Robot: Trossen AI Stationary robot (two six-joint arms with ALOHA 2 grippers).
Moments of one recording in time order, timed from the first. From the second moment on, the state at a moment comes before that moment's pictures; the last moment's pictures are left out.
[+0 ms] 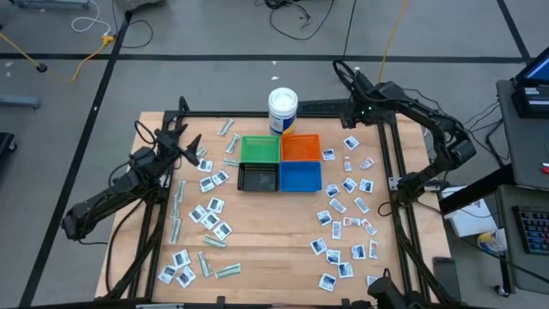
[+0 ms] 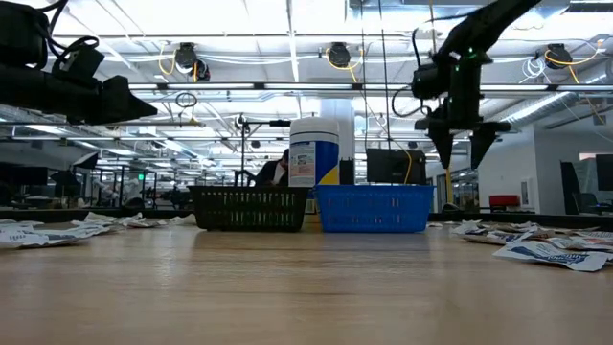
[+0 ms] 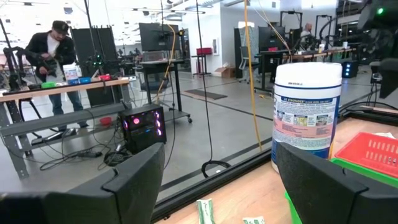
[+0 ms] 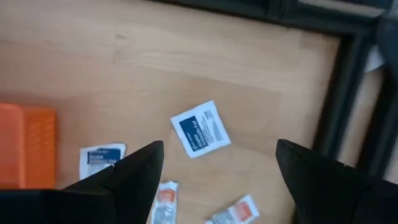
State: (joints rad) left arm 0.60 0.01 0.02 0.07 -0.32 0.10; right arm -0.97 1.53 1.18 -1.02 0.08 0.44
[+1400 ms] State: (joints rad) left arm 0.60 0.01 0.02 0.07 -0.32 0.10; right arm -0.96 1.63 0.83 -0.60 0.08 0.51
